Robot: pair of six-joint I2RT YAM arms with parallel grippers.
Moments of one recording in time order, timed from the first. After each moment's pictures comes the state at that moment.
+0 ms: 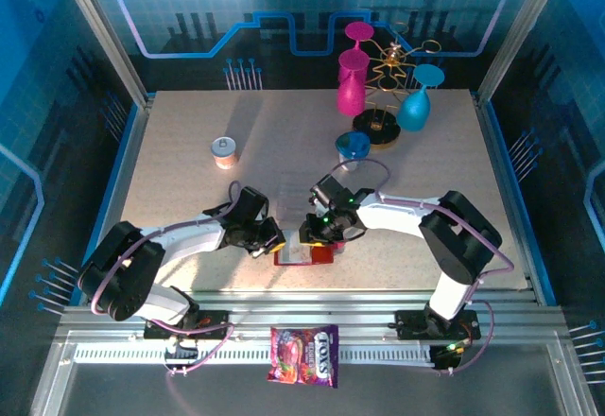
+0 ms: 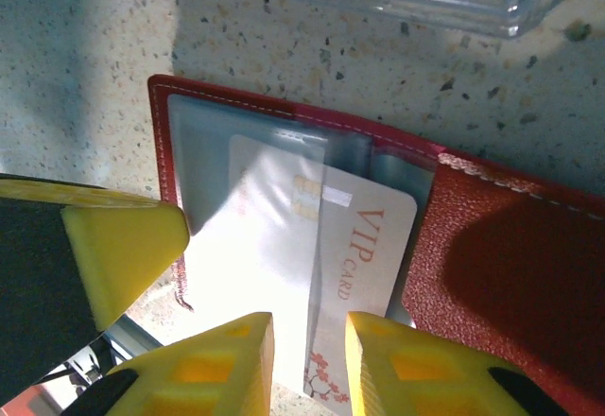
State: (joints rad) left arm -0.54 1.44 0.60 -0.24 0.39 -1.13; right arm 0.77 1.73 0.98 -0.38 -0.42 0.80
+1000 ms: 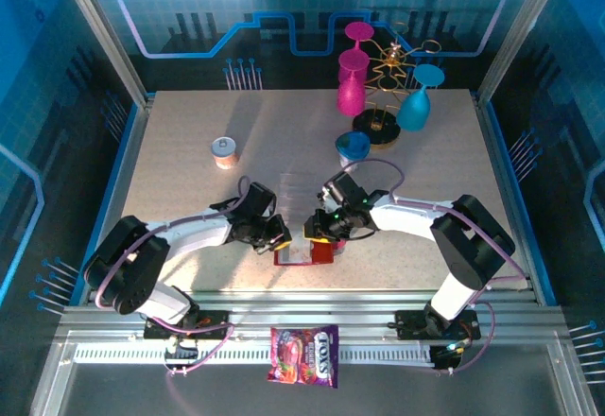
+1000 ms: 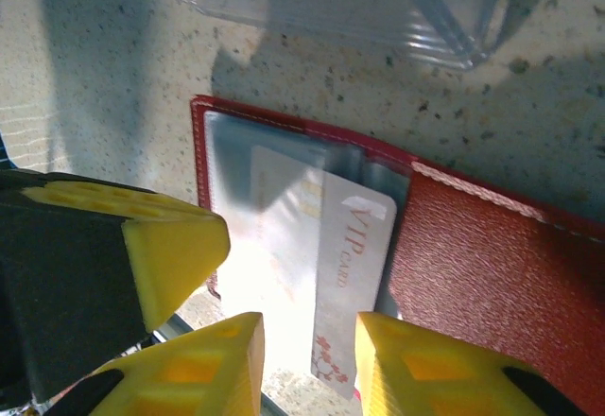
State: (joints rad) left arm -0.58 1.49 0.67 -0.28 0.39 -1.08; right arm 0.70 1.66 0.88 -0.27 -0.51 0.80
